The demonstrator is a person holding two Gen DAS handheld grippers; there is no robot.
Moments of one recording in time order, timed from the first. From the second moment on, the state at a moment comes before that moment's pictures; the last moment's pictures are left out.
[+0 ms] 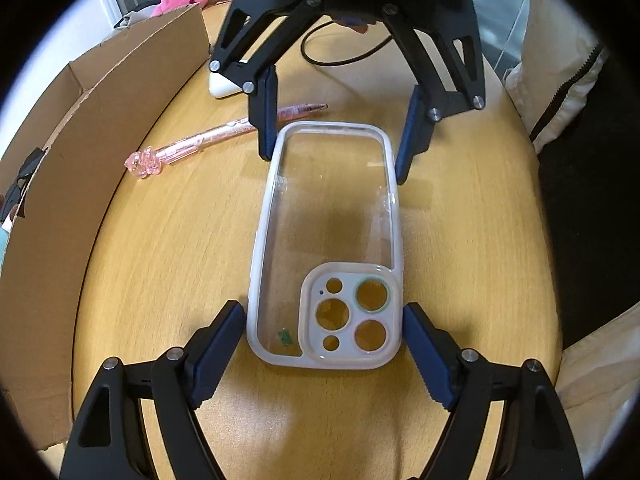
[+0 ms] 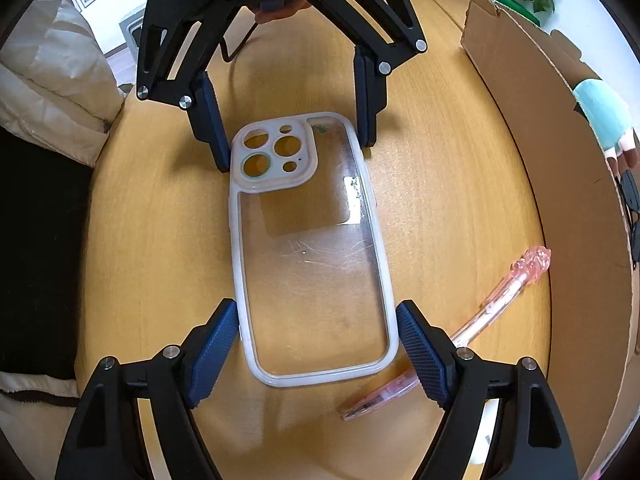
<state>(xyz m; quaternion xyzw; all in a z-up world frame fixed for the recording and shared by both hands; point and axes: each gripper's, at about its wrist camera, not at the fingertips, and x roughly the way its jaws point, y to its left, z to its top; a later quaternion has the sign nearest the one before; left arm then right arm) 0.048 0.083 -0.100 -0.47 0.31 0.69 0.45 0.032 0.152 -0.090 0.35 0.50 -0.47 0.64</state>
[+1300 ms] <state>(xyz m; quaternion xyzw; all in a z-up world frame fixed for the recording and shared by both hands) -0.170 -0.035 -0.069 -0.54 0.39 0.64 0.39 -0.182 -0.002 -0.075 0.34 0.48 -0.48 0.65</state>
